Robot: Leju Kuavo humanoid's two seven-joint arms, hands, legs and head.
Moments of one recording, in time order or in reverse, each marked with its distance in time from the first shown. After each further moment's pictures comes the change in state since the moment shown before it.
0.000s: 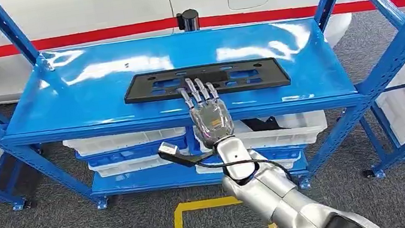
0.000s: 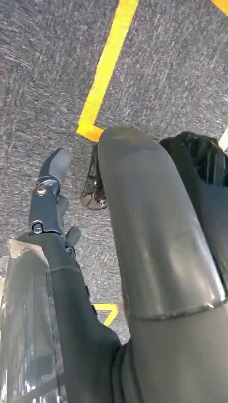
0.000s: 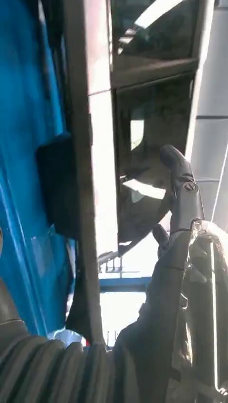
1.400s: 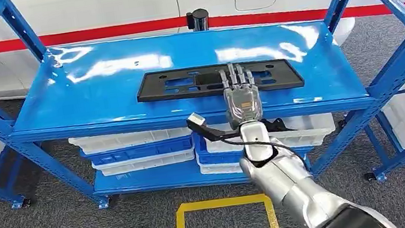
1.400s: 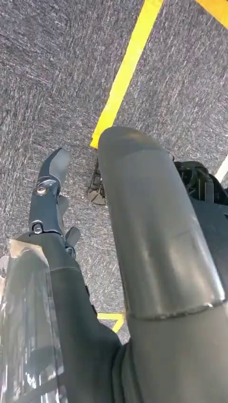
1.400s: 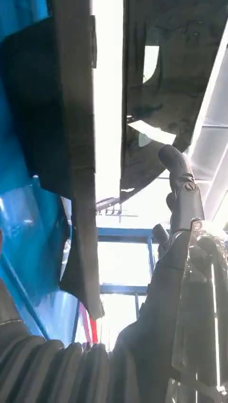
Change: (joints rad) left arm -0.002 -0.010 -0.002 0.000 -0.005 0.020 -0.038; right arm -0.037 -0.047 -0.176 0.048 0.063 0.031 0.096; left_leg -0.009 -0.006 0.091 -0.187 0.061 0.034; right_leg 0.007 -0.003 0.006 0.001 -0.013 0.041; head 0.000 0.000
